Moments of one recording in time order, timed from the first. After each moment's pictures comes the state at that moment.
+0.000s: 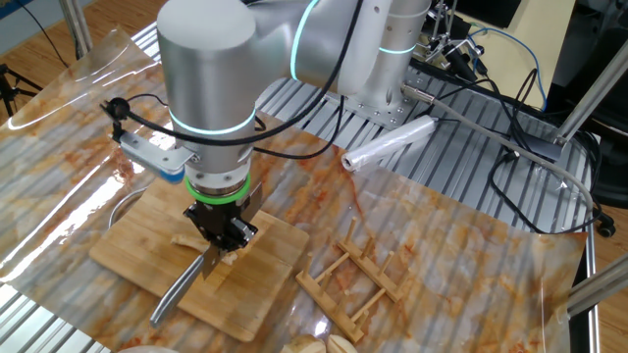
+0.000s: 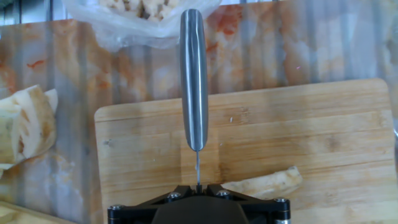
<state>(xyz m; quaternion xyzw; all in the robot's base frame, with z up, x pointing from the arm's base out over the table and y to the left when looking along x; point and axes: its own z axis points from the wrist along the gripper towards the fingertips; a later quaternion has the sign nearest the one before) 0.636 -0.024 0.058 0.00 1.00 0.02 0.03</state>
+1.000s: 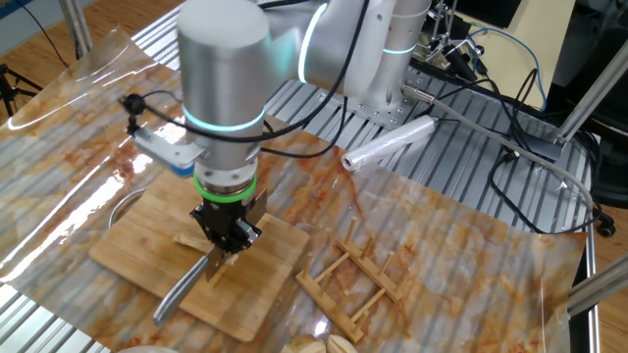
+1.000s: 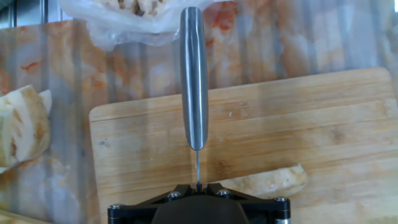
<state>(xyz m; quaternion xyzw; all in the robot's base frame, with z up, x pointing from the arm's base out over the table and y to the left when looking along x) 0.636 -0.018 0.043 0.01 1.00 0.02 0.03</state>
